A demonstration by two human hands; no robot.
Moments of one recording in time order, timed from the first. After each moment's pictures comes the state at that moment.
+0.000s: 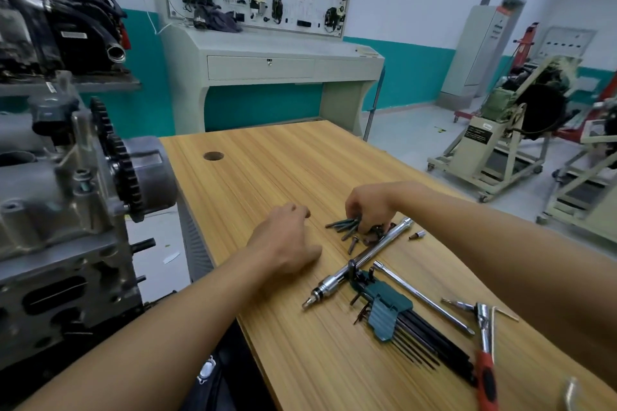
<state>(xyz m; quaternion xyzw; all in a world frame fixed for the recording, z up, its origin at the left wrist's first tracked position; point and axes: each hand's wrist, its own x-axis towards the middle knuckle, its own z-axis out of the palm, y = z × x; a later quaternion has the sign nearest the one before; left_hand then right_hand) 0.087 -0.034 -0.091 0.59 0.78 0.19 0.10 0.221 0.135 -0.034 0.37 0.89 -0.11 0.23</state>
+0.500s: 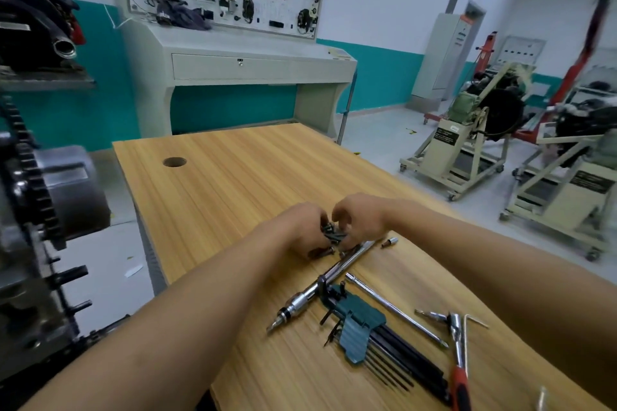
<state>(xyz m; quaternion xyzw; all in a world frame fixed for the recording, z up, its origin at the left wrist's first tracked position) 0.116 0.068 -0.085 0.67 0.70 0.12 0.19 0.256 0.144 -0.045 0.35 0.92 -0.07 0.15</state>
